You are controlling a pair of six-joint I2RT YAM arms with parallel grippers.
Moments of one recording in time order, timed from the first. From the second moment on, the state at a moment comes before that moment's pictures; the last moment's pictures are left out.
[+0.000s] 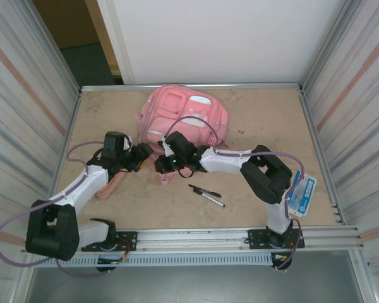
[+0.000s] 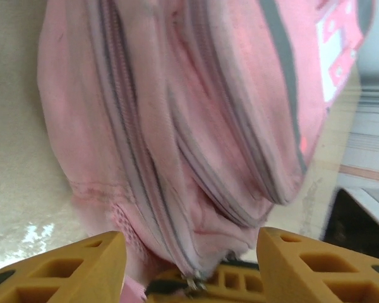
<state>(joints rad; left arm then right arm) -0.21 1.24 0.65 -0.24 0.41 -0.97 0.94 1.96 1.27 -0.05 -0.34 0.65</state>
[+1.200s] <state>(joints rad) -0.10 1.42 0.74 -0.29 0.50 -0.83 0.91 1.90 1.22 -0.07 -0.35 0.67</state>
